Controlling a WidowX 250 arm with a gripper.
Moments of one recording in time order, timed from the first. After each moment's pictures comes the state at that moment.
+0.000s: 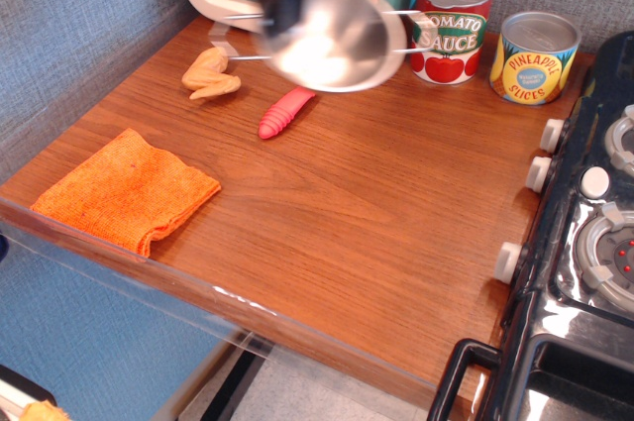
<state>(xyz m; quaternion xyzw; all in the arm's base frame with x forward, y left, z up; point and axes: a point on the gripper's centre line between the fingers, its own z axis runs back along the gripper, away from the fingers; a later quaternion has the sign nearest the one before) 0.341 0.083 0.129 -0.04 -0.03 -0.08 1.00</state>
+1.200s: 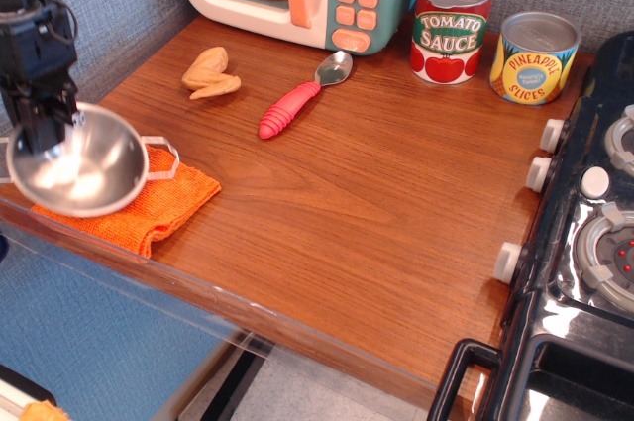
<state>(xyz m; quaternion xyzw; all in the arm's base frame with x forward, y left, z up) 0.234 0.212 0.041 0.01 0.06 -0.05 1.00</state>
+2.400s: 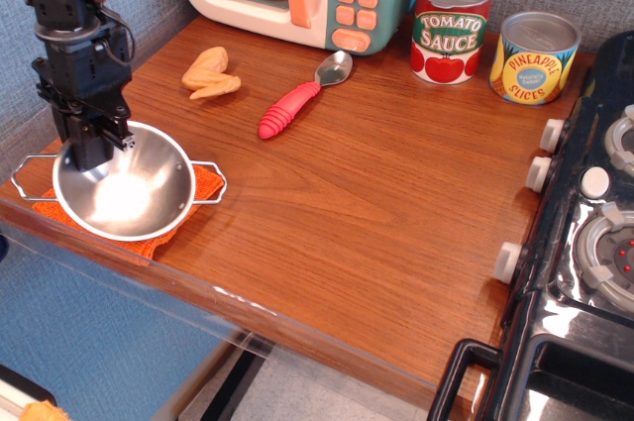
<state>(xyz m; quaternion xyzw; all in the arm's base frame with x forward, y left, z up) 0.245 0.170 0.041 0.03 0.04 -0.09 0.99</state>
